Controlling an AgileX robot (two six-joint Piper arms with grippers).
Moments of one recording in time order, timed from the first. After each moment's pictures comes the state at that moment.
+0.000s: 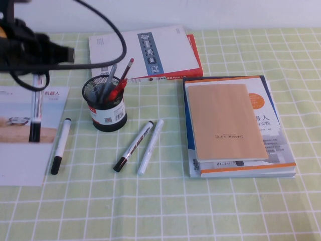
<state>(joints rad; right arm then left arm) -0.02 -0.01 0.03 0.29 0.42 -0.07 -0.30 1.36 -1.27 0.04 0.70 -0.06</state>
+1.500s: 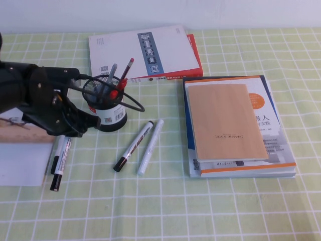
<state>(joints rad) -0.02 -0.01 0.03 0.29 0.42 -0.07 -0.27 1.77 -1.19 0.00 0.66 -0.01</state>
